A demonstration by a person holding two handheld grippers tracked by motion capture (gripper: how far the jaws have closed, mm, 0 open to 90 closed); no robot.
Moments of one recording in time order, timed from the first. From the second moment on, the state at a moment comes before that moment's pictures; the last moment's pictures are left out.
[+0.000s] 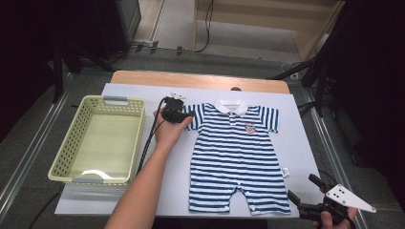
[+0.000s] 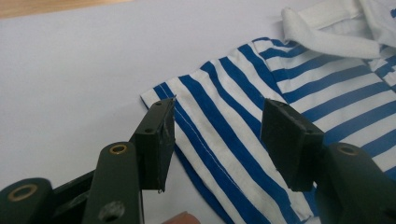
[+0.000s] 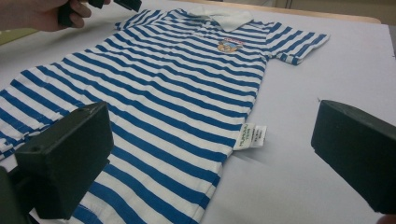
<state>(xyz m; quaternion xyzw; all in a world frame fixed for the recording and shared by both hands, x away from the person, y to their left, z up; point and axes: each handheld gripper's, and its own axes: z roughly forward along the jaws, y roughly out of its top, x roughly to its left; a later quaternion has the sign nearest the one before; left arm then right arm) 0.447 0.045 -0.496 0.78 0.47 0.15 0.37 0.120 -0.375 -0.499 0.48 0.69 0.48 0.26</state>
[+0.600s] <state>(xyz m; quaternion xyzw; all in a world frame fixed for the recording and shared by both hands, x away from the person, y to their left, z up) 0.442 0.038 -0.508 0.80 0.47 0.19 0.33 0.121 -0.372 -0.502 0.47 0.70 0.47 0.25</state>
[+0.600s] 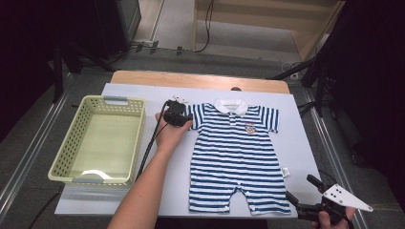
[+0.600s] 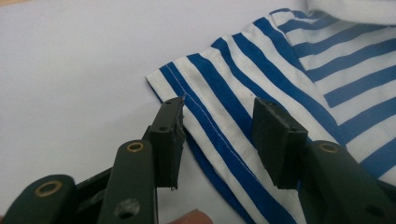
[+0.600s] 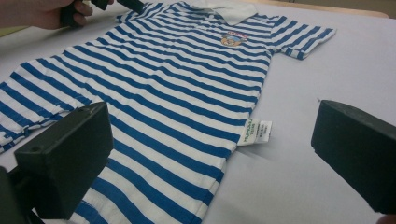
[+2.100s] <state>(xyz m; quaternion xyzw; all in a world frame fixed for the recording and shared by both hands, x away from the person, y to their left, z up) 0.425 0.026 -0.477 0.78 0.43 0.18 0.42 0.122 -0.374 -0.504 0.48 0.70 0.47 0.25</state>
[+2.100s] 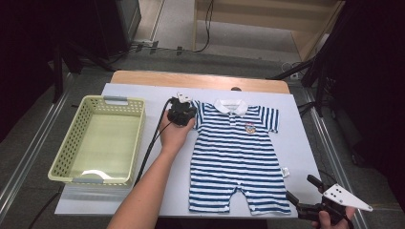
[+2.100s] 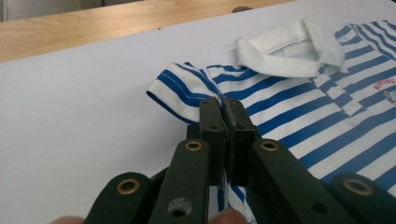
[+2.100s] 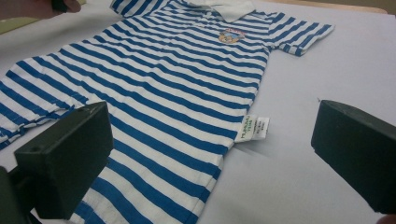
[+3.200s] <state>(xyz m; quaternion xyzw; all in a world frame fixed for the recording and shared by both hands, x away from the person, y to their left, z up) 0.408 -0.019 -0.473 0.80 0.38 0.16 0.43 0.121 -0.375 -0.504 0.48 0.70 0.47 0.25</state>
